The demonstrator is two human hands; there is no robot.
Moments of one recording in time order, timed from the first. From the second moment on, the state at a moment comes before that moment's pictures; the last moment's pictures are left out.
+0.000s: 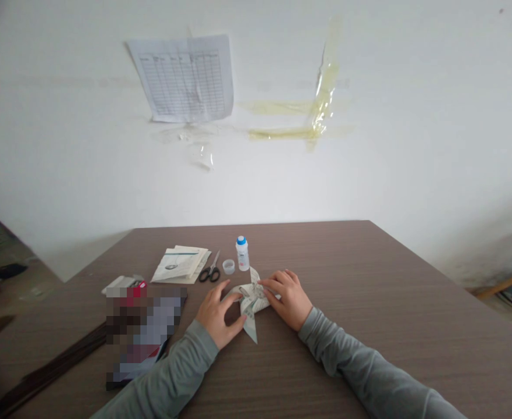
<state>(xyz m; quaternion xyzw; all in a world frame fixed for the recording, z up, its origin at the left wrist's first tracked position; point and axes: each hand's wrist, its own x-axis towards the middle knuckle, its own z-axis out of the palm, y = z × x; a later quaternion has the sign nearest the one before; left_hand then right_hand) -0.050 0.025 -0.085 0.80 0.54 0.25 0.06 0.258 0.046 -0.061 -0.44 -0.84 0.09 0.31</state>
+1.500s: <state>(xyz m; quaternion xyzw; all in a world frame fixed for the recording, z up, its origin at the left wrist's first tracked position) -0.055 0.021 -0.075 0.80 0.55 0.23 0.05 0.219 0.164 -0.031 -0.37 -0.85 0.13 0.34</state>
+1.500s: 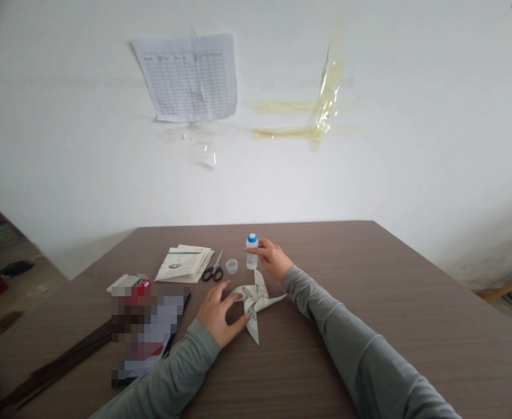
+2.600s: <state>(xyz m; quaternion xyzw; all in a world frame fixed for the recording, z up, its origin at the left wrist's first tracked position) -0.060 0.030 -0.101 0.81 0.52 0.26 0.00 0.316 0.115 -0.075 -0.34 -0.85 -0.17 0.36</state>
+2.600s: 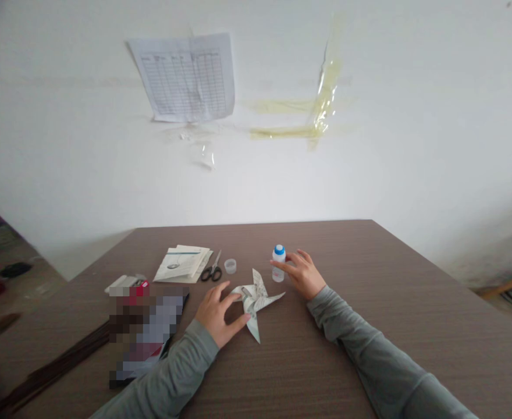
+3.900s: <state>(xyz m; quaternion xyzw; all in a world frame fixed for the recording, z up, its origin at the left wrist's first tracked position) -0.051 0.024 -0.089 0.80 0.54 0.24 0.02 0.241 0.072 -0.060 -0.41 -0.82 0.03 0.40</state>
